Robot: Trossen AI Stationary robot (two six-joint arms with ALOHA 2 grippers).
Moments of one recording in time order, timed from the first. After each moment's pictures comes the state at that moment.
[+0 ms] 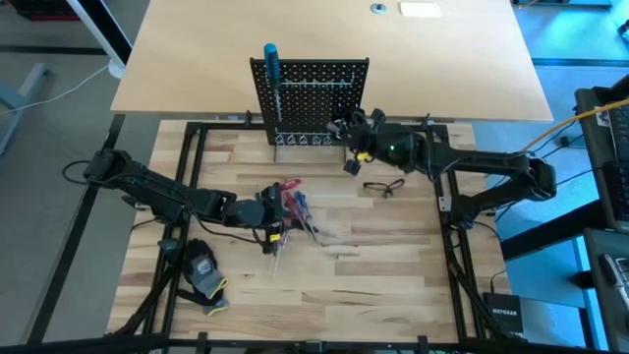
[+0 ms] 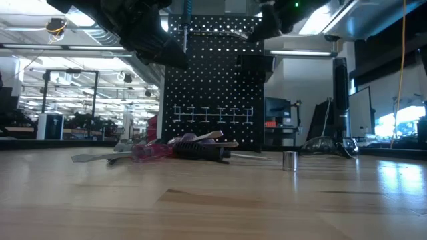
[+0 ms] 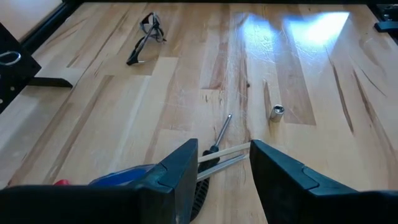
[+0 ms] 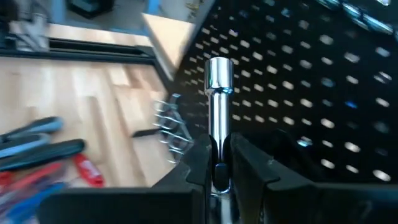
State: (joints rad) left arm -0.23 1.35 0.74 0.04 -0.33 -0.15; right arm -0.23 1.29 1.05 -0.09 0.38 -0.27
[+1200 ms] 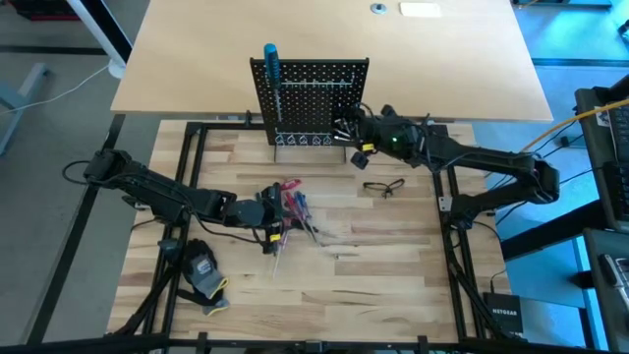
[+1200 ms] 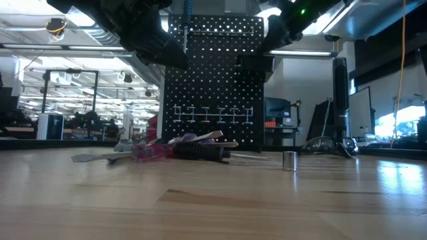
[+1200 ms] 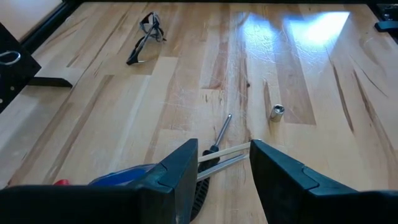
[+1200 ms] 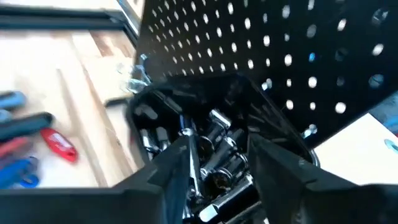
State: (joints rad) left arm -0.23 1.35 0.74 0.04 -0.33 -0.15; right arm -0.30 1.25 1.05 -0.24 0.38 -0.19
